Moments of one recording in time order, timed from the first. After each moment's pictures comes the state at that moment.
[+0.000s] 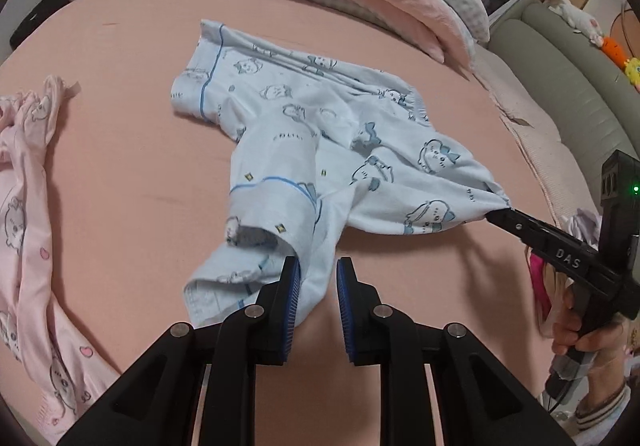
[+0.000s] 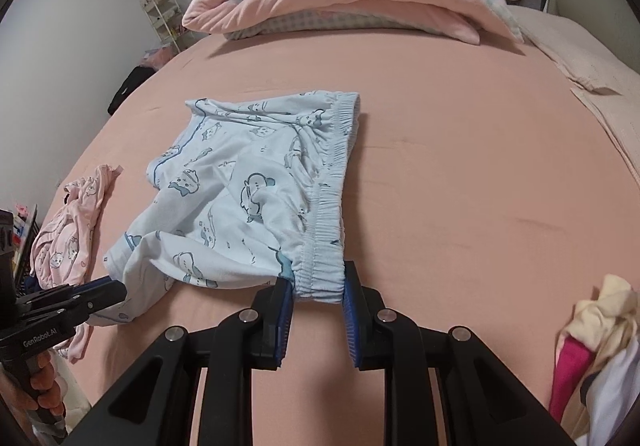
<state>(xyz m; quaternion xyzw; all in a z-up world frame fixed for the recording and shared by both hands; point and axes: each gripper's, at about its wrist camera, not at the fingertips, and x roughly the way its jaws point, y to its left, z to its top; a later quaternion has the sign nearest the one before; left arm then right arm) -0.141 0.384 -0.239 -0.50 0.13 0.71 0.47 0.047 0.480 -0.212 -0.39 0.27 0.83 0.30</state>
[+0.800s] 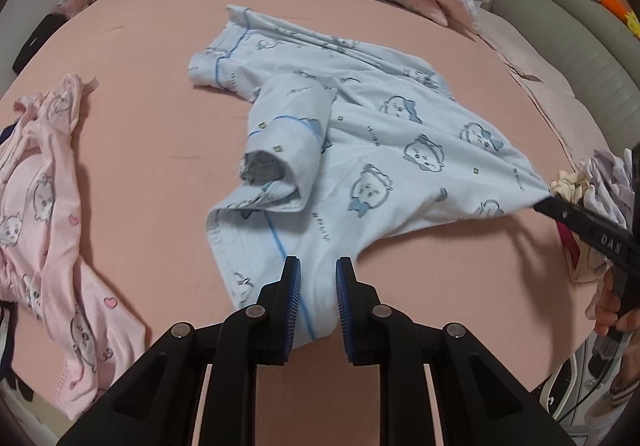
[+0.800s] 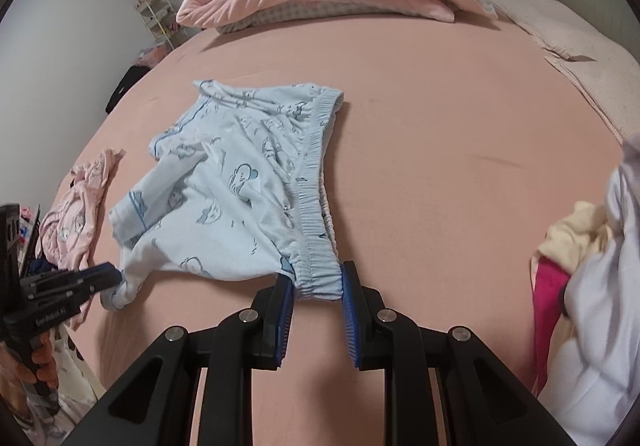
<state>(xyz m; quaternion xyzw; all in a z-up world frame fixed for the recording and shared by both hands) -0.116 0.361 -0.244 -0.50 0.19 0.72 0.45 0.095 0.455 -0.222 -0.39 0.29 0.82 0.31</state>
